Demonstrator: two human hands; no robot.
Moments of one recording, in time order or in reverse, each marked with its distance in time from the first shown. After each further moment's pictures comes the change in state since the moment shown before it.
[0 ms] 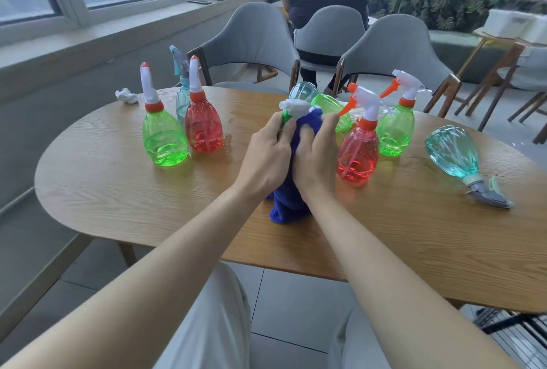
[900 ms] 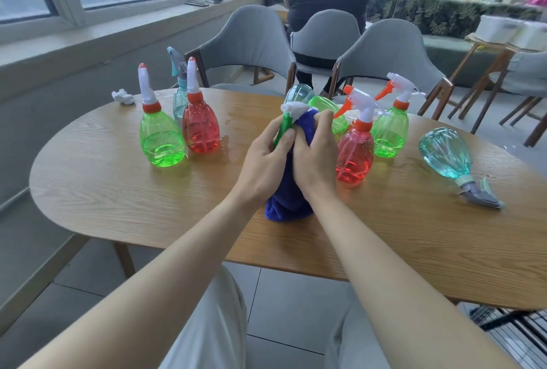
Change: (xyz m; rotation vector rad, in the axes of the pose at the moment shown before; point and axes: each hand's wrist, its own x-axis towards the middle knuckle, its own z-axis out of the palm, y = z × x) left_hand -0.011 -0.010 0.003 -0.210 -0.041 0.026; right_hand 0.001 -0.002 -0.008 -0.003 -0.050 -0.040
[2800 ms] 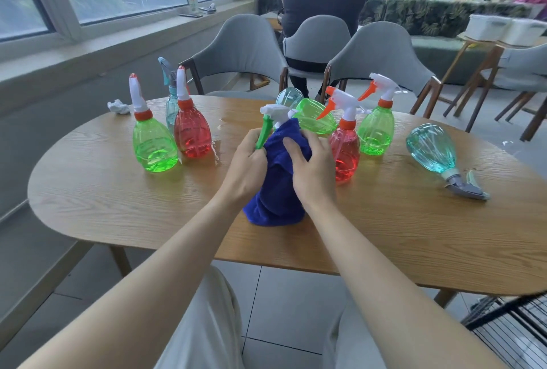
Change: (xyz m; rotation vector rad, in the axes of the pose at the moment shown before) left_hand 0.005 -0.012 -0.008 0.215 -0.004 -0.155; right_hand -0.017 0.015 -0.025 -0.034 -0.069 0.170
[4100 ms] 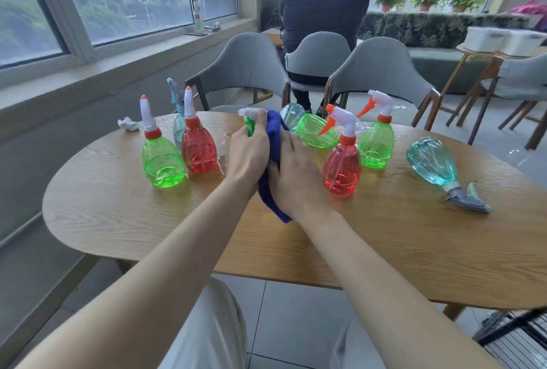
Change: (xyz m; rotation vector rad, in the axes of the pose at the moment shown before) left_hand 0.020 0.055 -0.001 -0.219 0.242 -0.219; right_hand 0.002 -0.030 0.012 -0.435 -0.164 -0.354
